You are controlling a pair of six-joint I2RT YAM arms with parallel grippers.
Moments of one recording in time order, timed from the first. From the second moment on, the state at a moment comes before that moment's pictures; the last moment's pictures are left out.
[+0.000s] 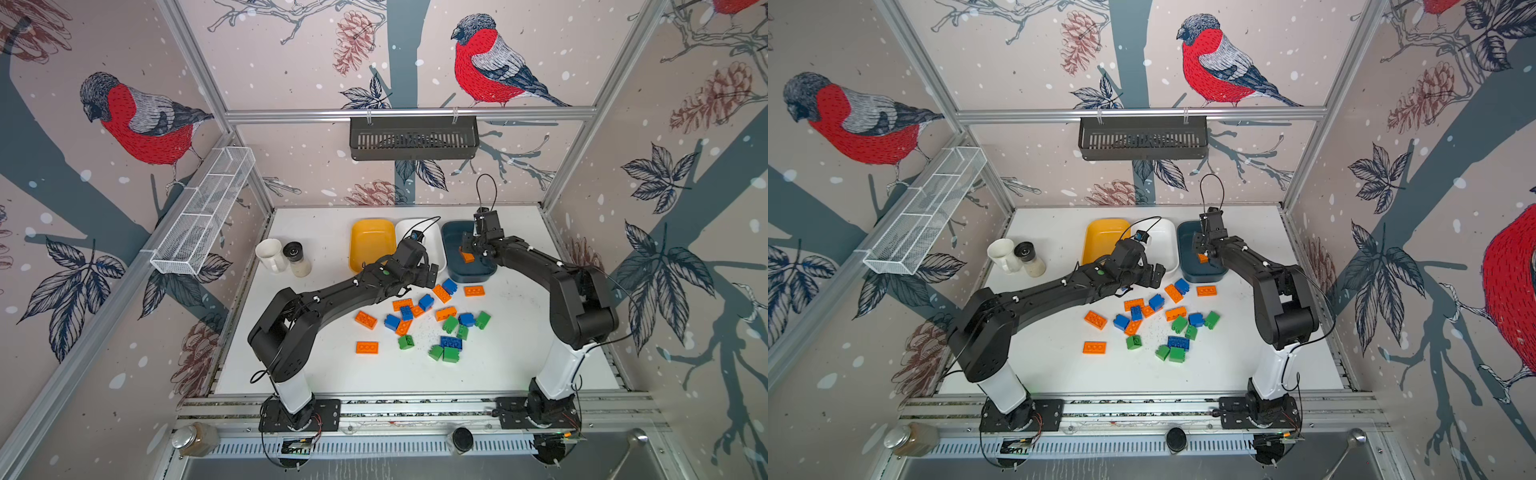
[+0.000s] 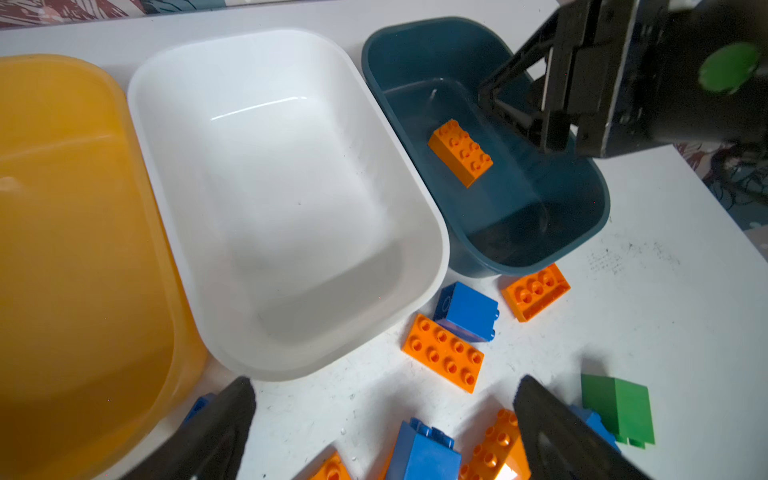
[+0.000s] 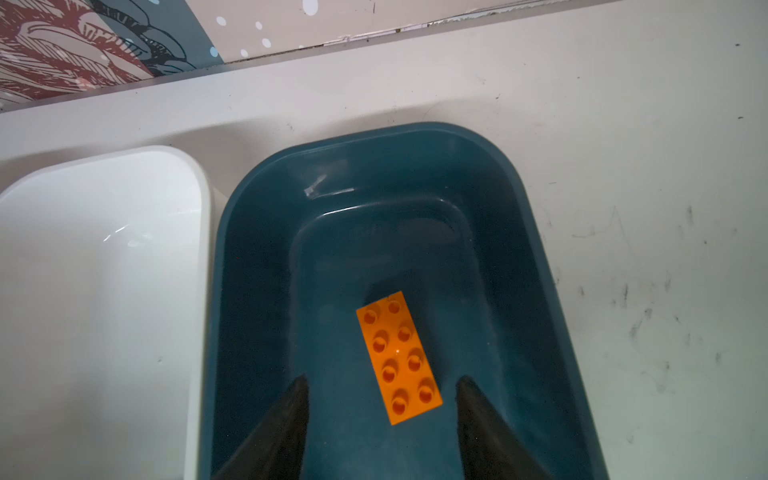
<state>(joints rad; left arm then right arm) -0.79 1.73 1.22 -0.21 -0.08 -0.35 0.31 1.82 1.26 -0.22 0.11 0.31</state>
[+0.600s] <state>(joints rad) -0.82 1.84 1.26 -0.41 0.12 -0.09 0.36 1.51 0.99 -0.13 0.23 0.38</state>
